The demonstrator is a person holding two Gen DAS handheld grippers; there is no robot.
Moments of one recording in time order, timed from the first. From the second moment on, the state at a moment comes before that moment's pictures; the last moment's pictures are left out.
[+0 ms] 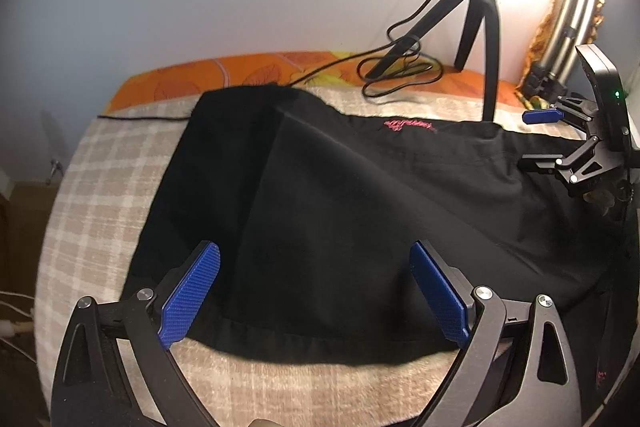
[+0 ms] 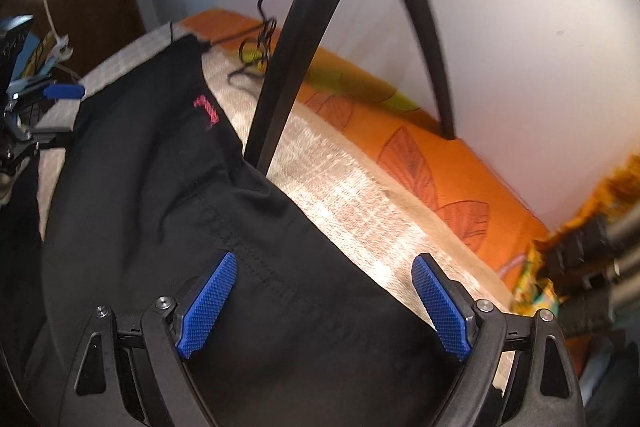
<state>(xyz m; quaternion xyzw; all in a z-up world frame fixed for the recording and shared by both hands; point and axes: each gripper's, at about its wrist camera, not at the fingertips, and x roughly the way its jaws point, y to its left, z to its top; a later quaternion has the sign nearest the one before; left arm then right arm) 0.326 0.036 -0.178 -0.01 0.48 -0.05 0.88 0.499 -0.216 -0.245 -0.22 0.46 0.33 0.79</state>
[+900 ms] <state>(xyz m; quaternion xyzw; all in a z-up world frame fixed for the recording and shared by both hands) 0.335 0.085 -0.130 -0.13 0.46 -0.06 0.88 0.345 -0.187 -0.165 -0.28 0.34 0.34 0.83</state>
